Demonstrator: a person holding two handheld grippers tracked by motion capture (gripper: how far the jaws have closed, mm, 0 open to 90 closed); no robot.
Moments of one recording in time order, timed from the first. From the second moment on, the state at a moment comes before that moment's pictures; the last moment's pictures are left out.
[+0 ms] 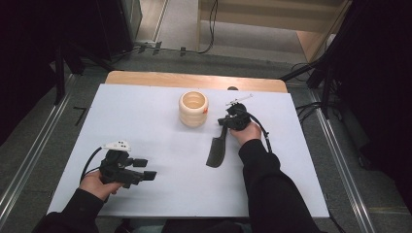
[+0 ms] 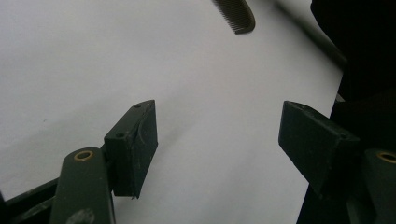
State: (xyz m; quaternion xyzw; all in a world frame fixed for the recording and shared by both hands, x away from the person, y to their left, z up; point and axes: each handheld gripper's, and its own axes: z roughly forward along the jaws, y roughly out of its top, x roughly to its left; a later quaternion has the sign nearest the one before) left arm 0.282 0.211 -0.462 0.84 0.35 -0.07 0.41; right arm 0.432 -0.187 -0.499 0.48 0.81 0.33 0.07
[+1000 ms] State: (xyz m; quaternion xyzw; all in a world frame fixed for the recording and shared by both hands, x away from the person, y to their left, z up) left arm 0.282 0.210 -0.462 0.84 0.35 -0.07 0.41; right arm 0.402 -0.219 -0.501 0.46 0.84 0.30 0.05
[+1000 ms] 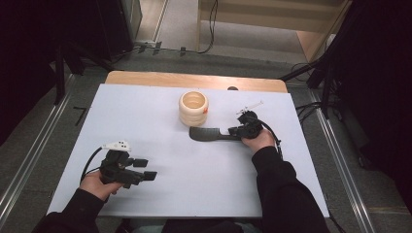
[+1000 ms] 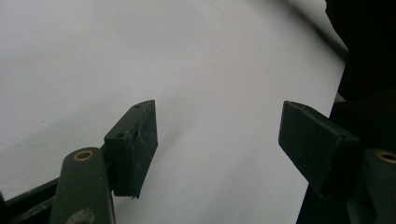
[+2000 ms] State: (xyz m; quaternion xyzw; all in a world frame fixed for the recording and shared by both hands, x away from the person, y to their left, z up) left arm 0.281 0.209 -0.461 0.84 0.34 -0.07 0.41; right arm 0.344 -0.203 -0.500 0.40 0.87 0.30 0.00
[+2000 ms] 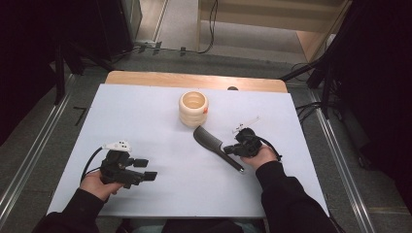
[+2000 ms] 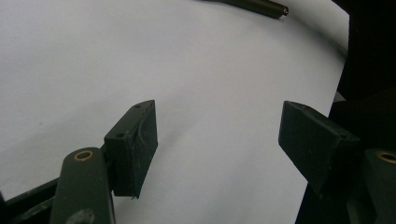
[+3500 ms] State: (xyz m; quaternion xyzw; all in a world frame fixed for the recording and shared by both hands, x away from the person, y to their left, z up) left arm 0.281 0.211 -0.460 0.84 0.35 -0.07 0.42; right arm 0.253 -0.249 -0.475 0.41 0.81 0.41 0.03
